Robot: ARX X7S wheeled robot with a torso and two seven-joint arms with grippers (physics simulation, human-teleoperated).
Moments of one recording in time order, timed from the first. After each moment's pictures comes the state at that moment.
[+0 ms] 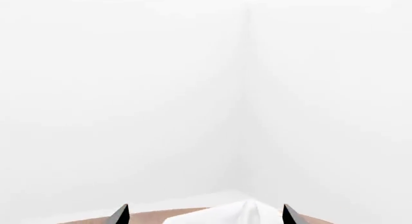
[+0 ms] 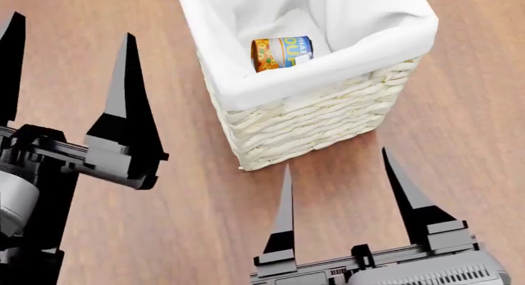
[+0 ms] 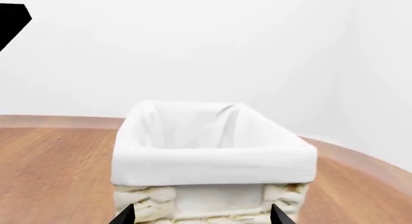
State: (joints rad) left arm -1.21 -0.69 1.46 0.24 -0.60 0.52 -1.02; right arm 0.27 0.62 -0.52 -0.48 0.33 -0.04 0.50
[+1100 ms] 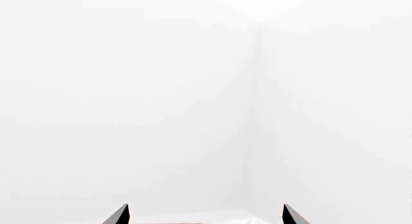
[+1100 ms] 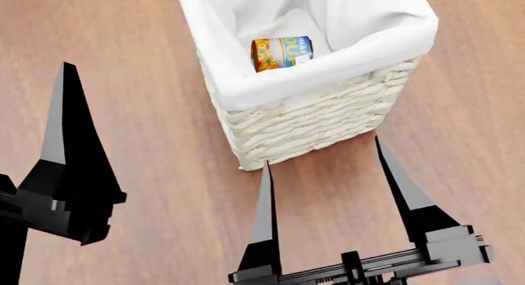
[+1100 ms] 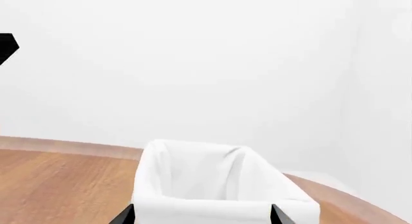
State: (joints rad) left arm -1.12 -0.80 1.44 0.47 -0.46 0.49 -1.17; right arm 0.28 0.65 -0.54 -0.64 0.23 0.02 0.54
